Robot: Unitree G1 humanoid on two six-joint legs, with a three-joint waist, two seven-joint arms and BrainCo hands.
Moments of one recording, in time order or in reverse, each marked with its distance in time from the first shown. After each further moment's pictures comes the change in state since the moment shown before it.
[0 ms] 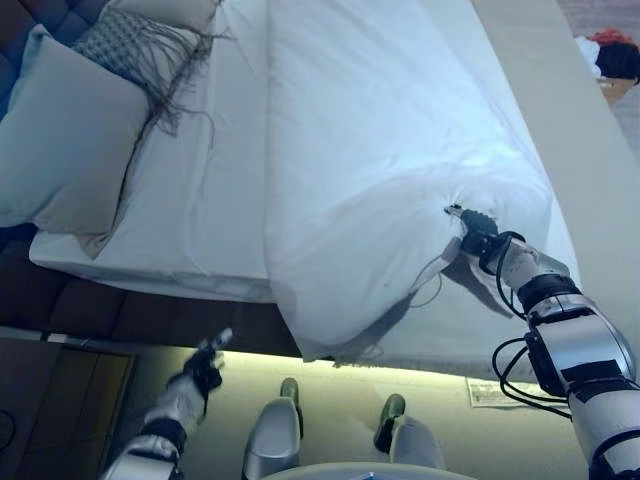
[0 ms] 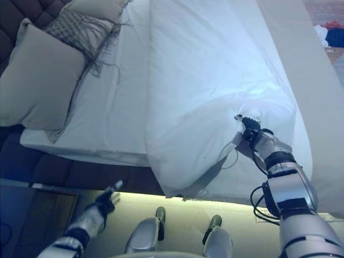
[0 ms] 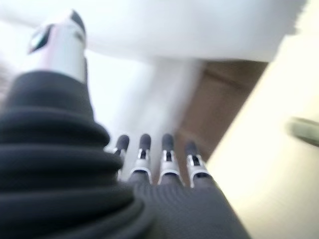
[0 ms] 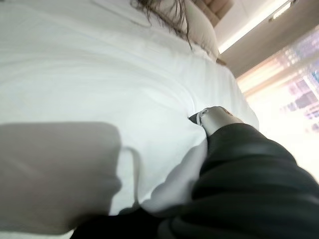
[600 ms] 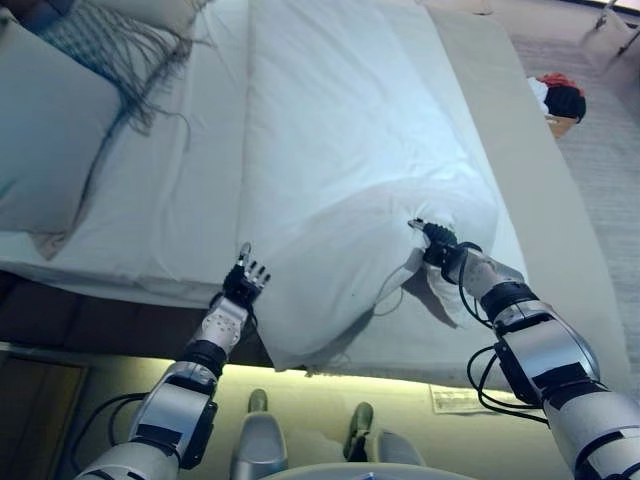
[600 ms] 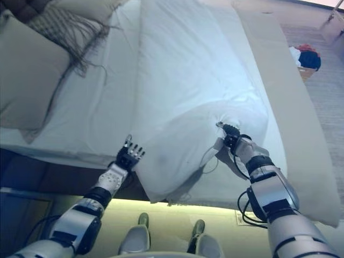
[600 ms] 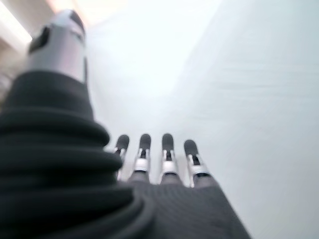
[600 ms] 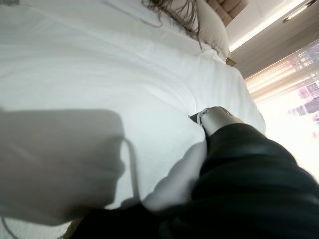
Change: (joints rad) left arm -0.210 -0.203 -0.060 0.146 -0.615 0.057 0.003; right arm -0.038 0.143 0.099 -0.004 0.085 -0.036 -0.075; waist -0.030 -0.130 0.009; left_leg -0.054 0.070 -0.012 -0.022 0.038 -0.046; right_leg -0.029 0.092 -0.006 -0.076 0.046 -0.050
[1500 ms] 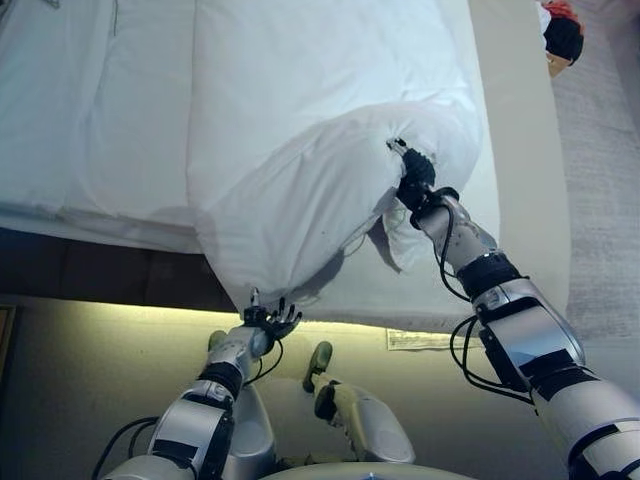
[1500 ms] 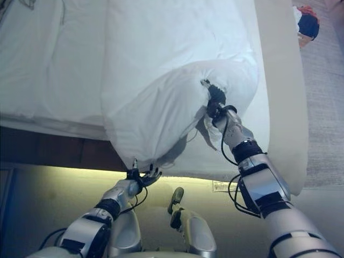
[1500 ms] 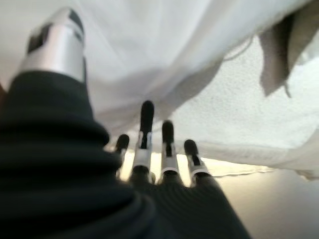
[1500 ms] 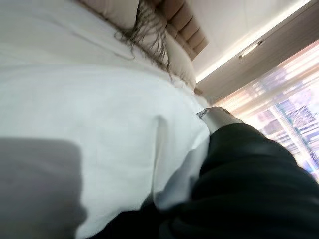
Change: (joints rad) left arm 0.059 -0.103 0.043 0.042 -0.498 0.125 0.217; right arm -0.057 0.043 0.013 -0.369 0.211 -0.198 -0.051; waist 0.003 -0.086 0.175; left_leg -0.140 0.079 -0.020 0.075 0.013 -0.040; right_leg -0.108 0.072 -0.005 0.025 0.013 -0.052
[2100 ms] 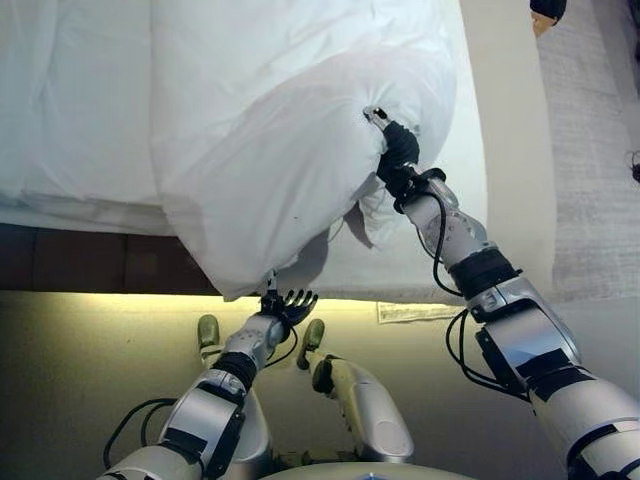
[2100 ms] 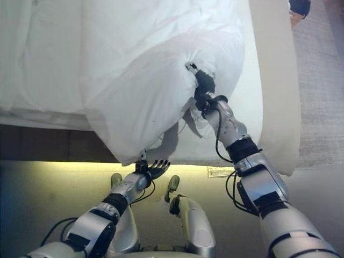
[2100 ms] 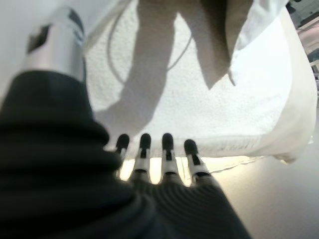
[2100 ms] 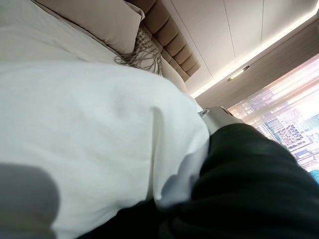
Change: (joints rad) left arm -0.066 -0.038 -0.103 -0.019 -0.003 -0.048 -0.140; right arm 0.000 0.016 0.037 -0.177 0.000 0.003 -0.024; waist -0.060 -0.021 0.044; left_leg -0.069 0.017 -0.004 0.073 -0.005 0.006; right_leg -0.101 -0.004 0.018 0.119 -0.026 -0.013
